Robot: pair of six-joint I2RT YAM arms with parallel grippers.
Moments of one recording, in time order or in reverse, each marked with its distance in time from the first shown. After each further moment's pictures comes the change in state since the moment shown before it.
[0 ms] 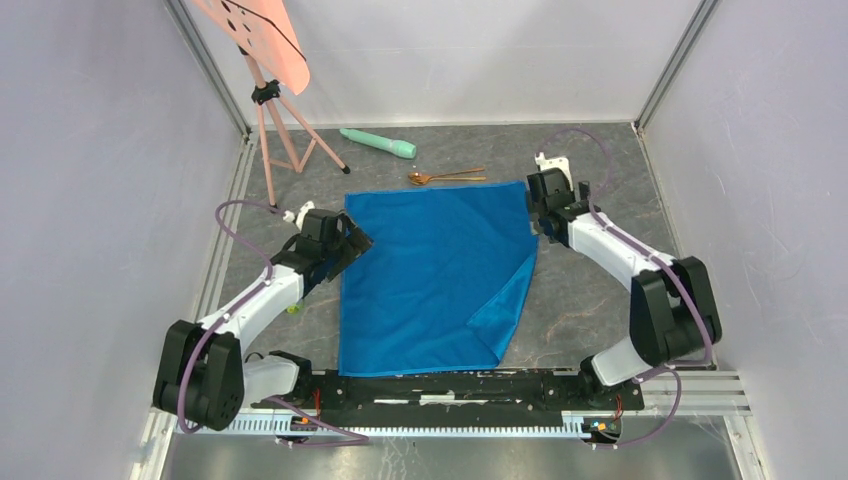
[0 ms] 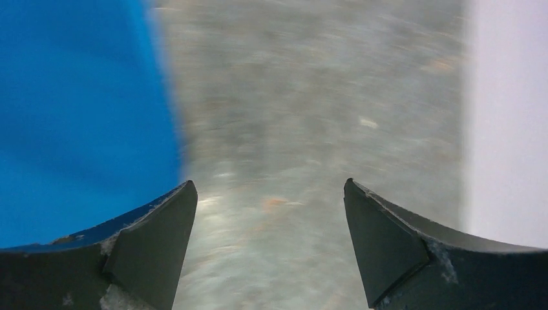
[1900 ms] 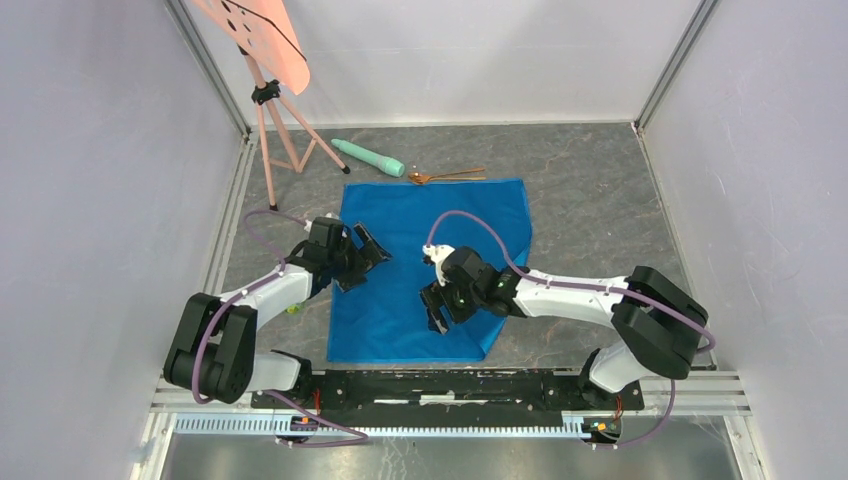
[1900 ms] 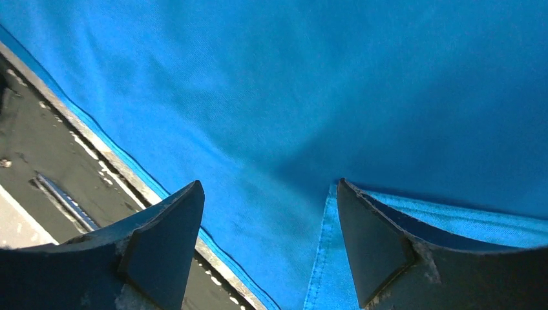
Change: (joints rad) left arm 0.011 0.134 -0.077 0.185 0.335 0.008; right arm 0.657 -0.033 -0.199 0.200 -0.816 0.288
